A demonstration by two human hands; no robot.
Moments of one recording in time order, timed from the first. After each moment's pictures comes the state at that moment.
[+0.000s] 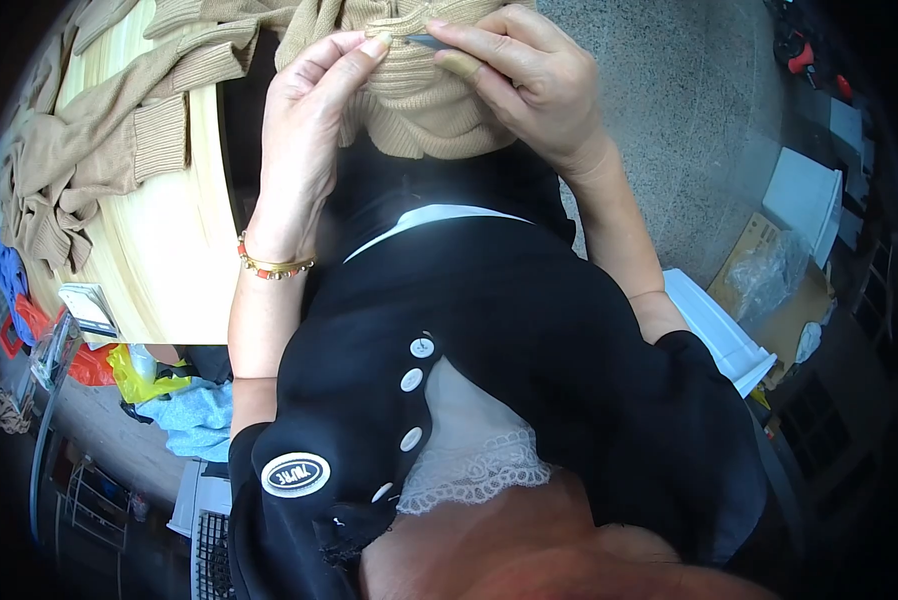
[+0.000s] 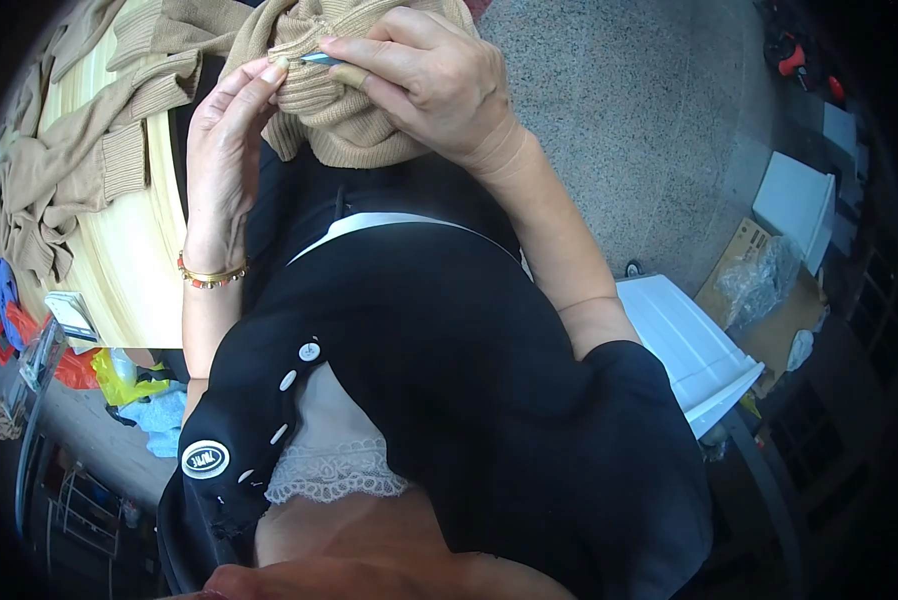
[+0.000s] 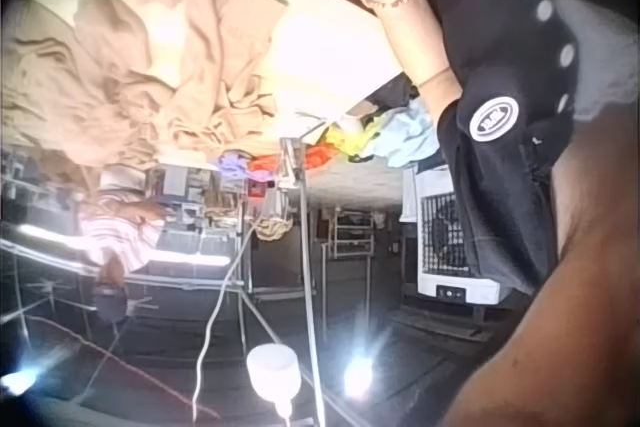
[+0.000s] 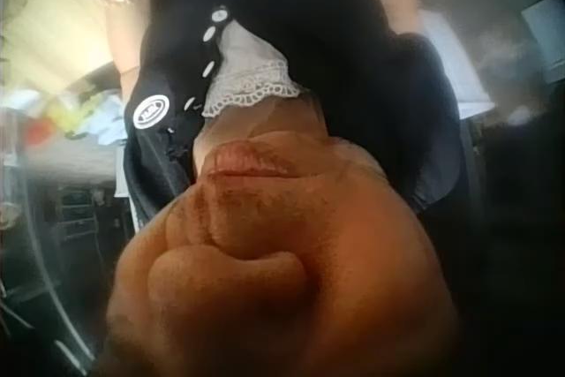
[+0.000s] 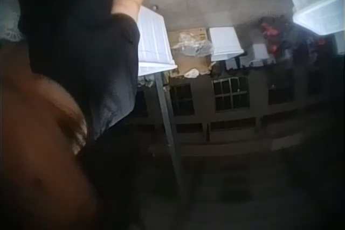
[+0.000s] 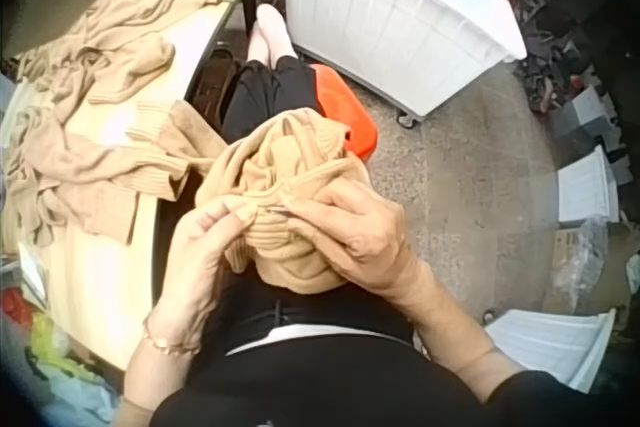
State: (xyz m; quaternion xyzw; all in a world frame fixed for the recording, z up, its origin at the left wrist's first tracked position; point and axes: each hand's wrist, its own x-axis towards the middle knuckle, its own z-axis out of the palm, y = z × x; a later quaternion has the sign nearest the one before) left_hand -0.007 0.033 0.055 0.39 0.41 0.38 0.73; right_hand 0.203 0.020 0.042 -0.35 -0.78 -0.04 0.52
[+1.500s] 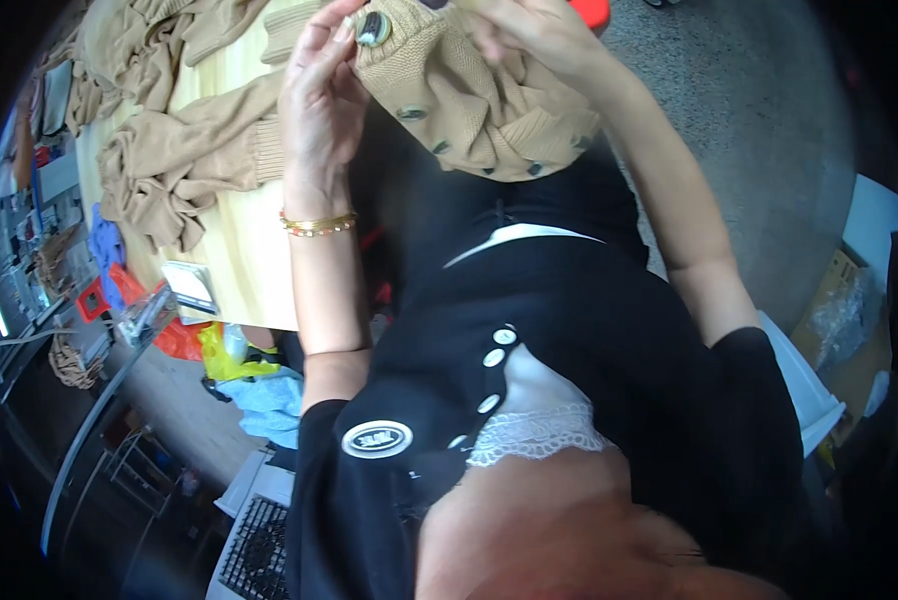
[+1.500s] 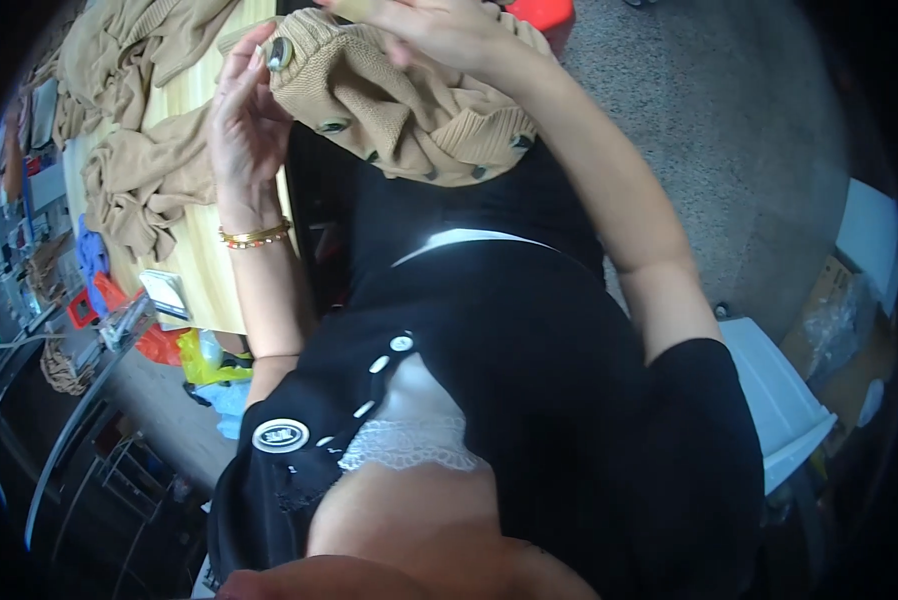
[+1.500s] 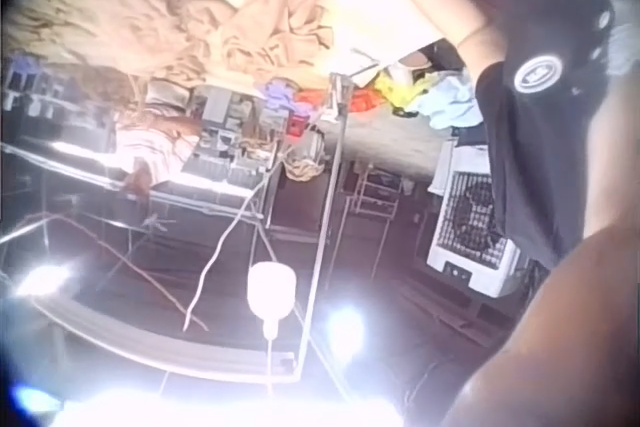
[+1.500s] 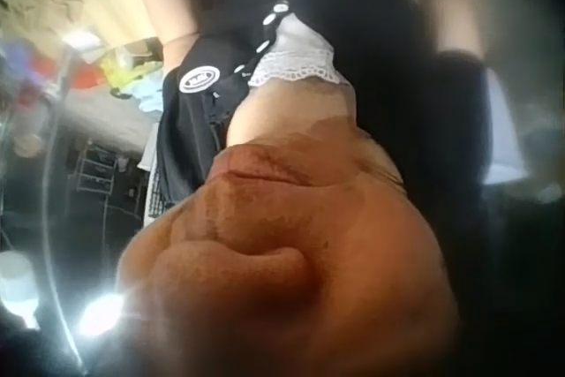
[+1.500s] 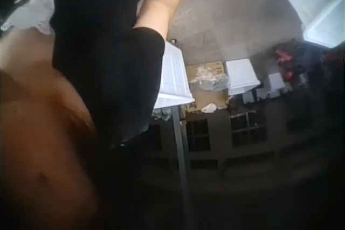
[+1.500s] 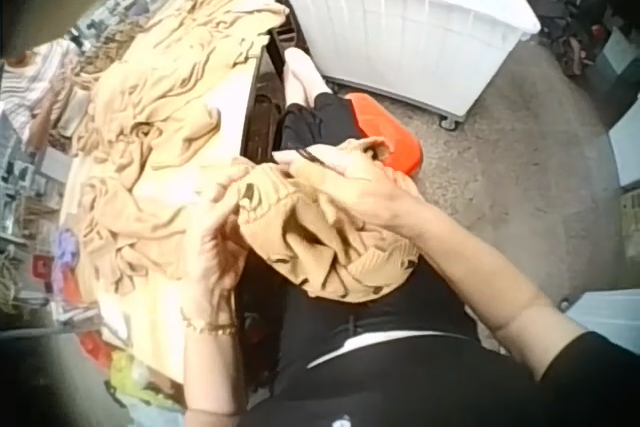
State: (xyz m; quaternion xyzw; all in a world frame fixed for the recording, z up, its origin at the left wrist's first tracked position) left_hand -0.060 0.116 0.068 0.40 0.30 0.45 0.74; right_hand 0.176 0.083 0.088 -0.42 -0.53 0.59 0.44
